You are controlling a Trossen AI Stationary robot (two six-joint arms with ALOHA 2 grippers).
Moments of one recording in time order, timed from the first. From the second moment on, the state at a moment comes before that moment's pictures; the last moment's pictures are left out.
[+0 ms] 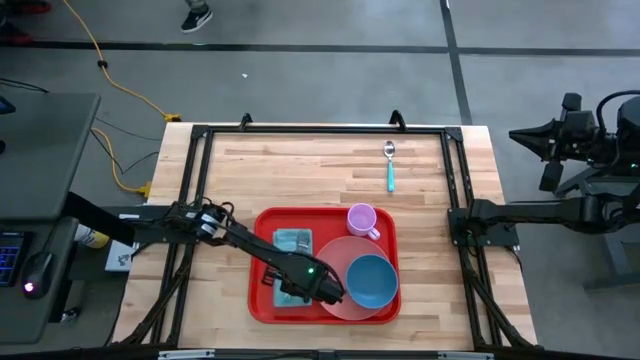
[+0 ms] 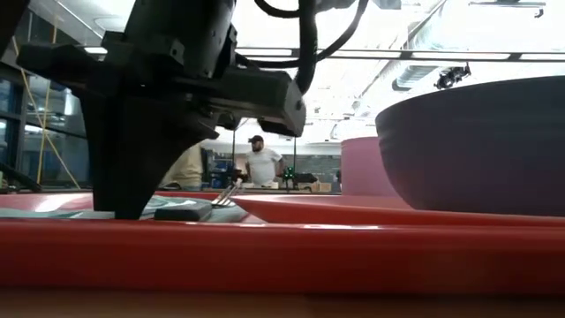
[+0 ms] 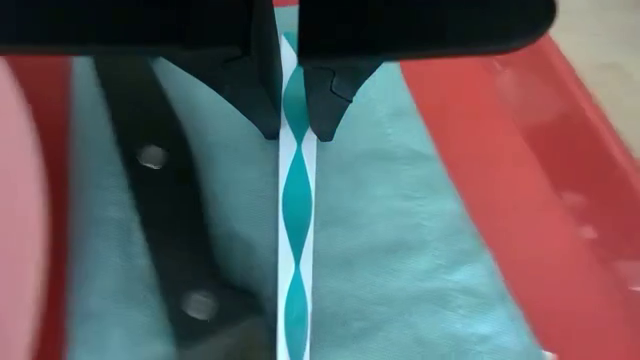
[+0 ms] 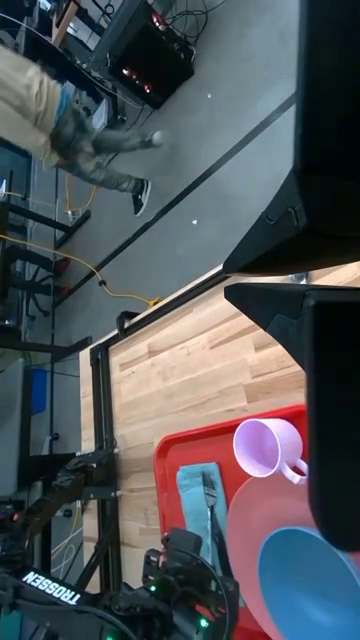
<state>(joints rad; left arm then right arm) -0.42 2.28 1.85 -1.27 0.12 -1.73 -0.40 0.85 2.01 -1.56 0.06 -0.16</state>
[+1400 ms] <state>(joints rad) -0.36 2.32 1.95 -1.46 0.12 -1.73 -0.40 0.85 2.01 -1.57 0.05 -0.16</state>
